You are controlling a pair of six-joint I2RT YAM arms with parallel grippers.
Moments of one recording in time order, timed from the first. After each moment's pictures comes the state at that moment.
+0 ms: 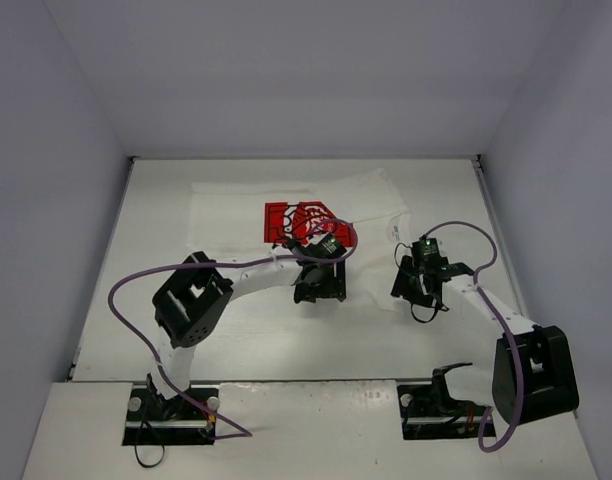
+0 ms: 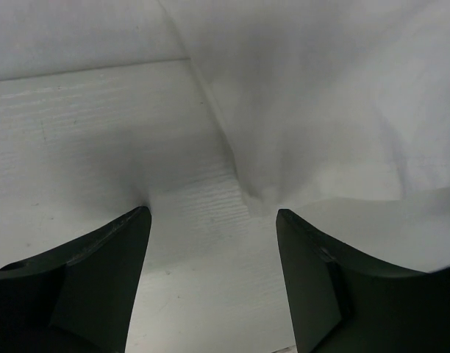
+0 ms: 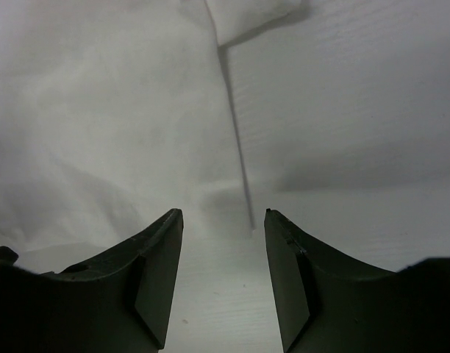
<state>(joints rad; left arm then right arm) -0.89 1.95 1.38 -0.57 -0.01 -0.88 0.22 1.23 0.61 -0.48 0.06 0.55</state>
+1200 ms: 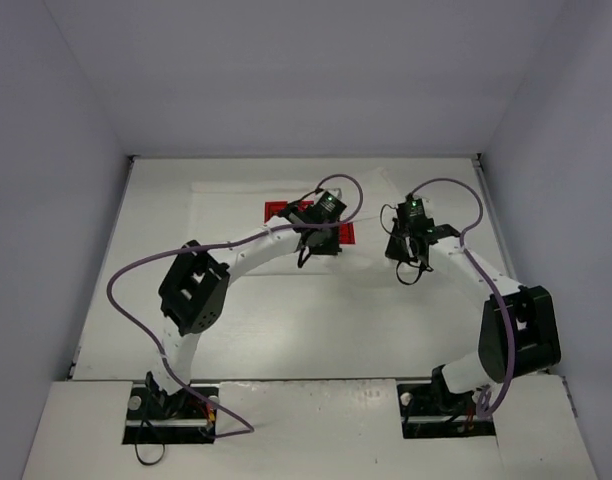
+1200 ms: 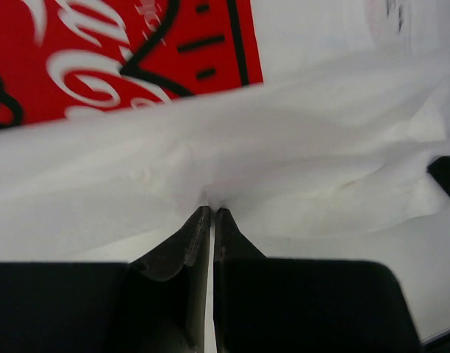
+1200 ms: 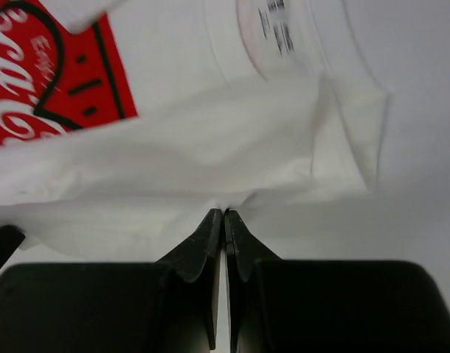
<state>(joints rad) -0.78 2.03 1.68 -0.58 -0.06 -0.66 0.27 1.46 0.94 -0.44 0.13 0.52</state>
